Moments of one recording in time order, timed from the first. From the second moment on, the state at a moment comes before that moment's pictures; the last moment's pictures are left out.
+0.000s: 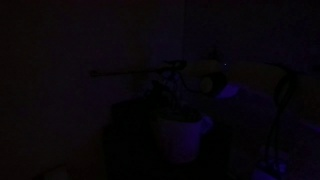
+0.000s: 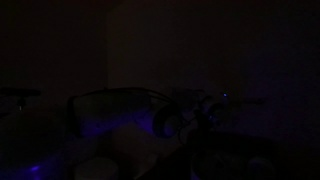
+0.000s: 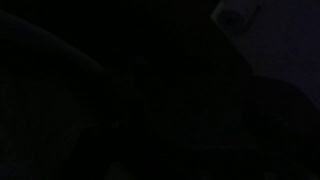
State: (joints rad) arm -0.35 1.35 0.15 -0.40 0.44 1.72 0.54
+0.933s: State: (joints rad) arm -0.28 1.34 0.07 -0.39 0.42 2.24 1.06
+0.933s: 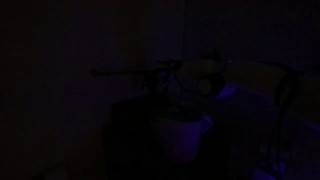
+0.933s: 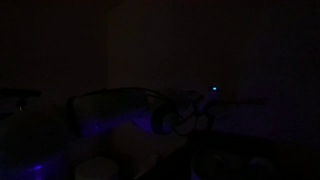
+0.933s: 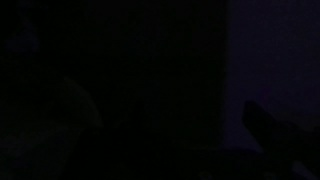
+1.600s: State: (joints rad) arm -0.47 1.23 0.08 -0.39 0.38 1.82 1.09
